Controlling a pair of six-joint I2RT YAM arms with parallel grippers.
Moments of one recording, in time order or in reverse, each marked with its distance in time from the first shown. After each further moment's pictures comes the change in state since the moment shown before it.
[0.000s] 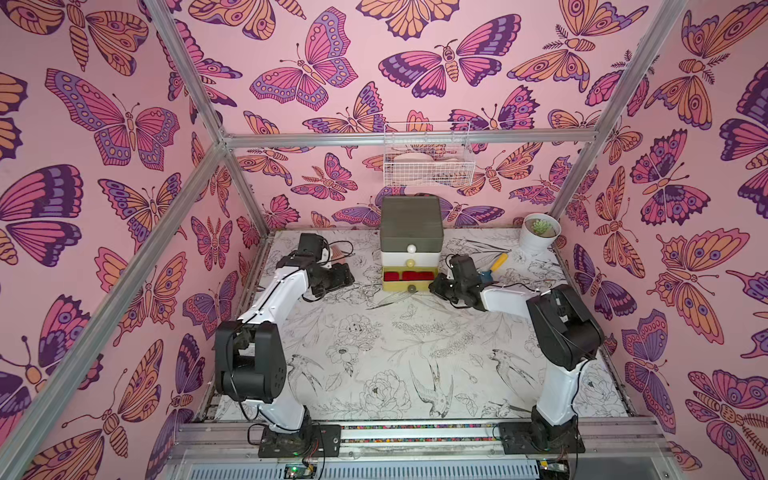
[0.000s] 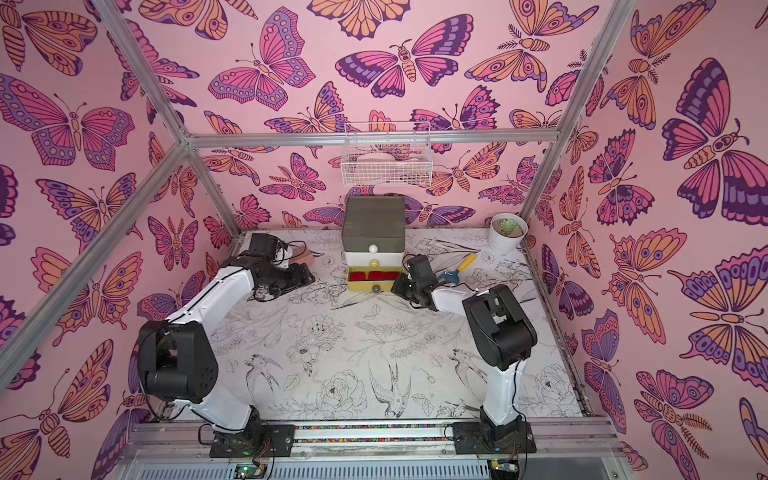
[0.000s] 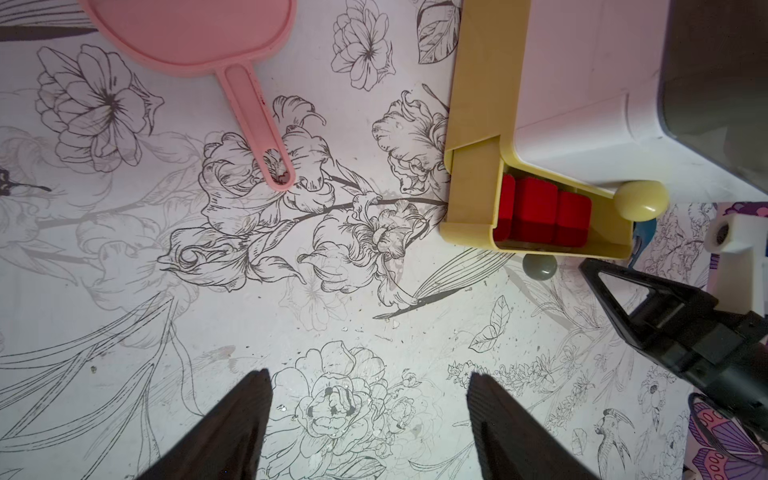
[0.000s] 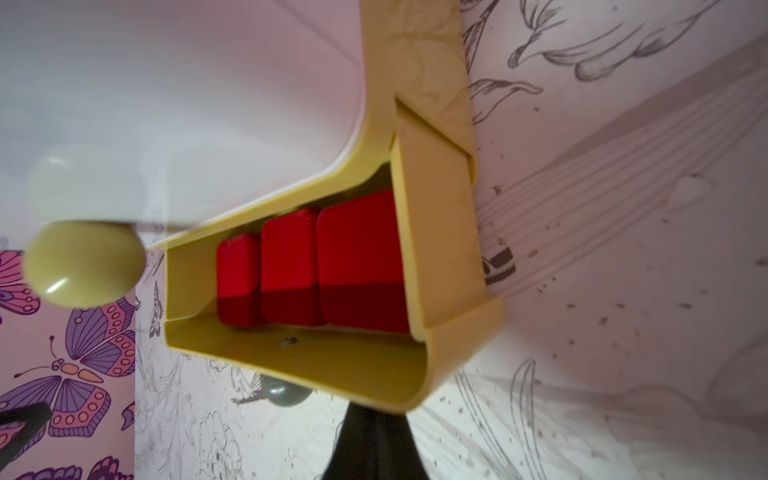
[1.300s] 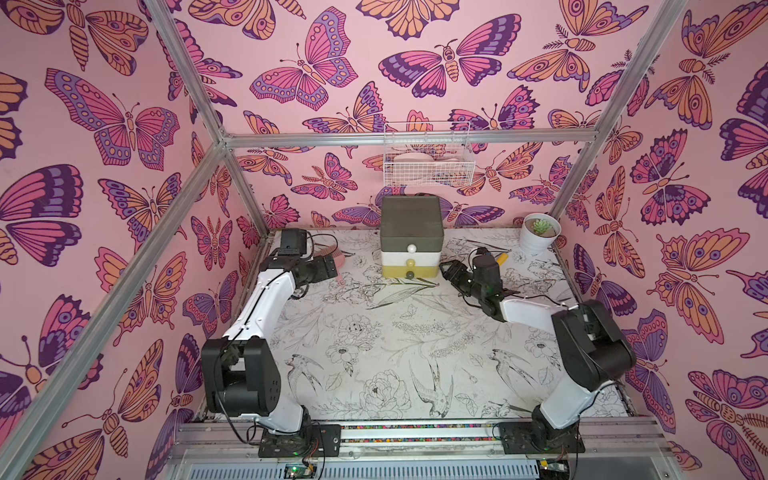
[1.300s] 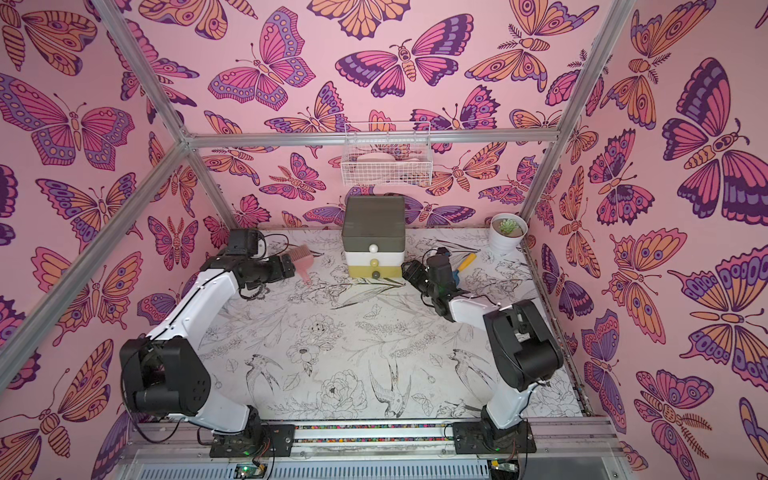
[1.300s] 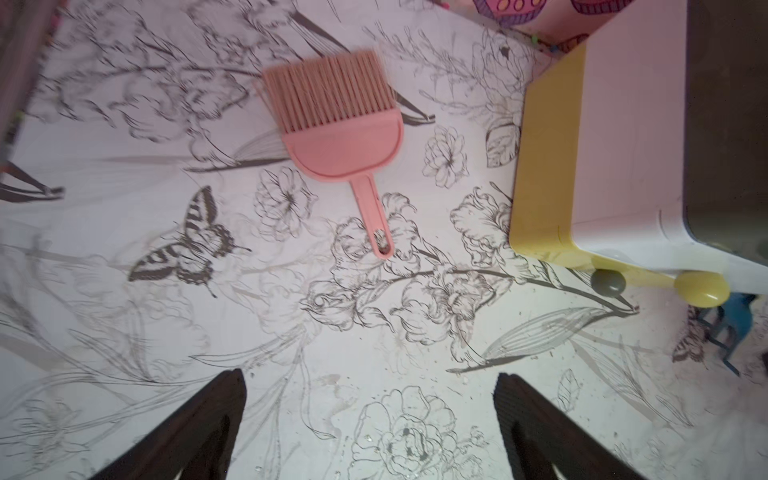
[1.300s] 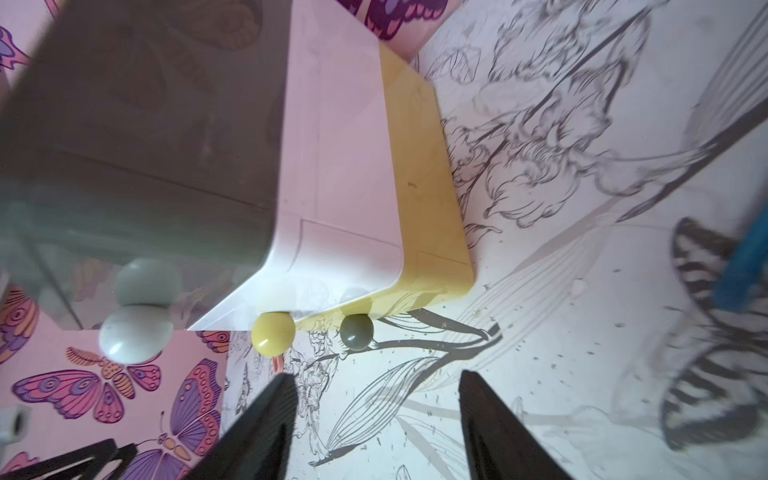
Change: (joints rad) left arm 0.088 -0.100 0.017 0.039 -0.244 0.082; right arm -0.069 -0.283 -0.216 0.219 0.107 0.080
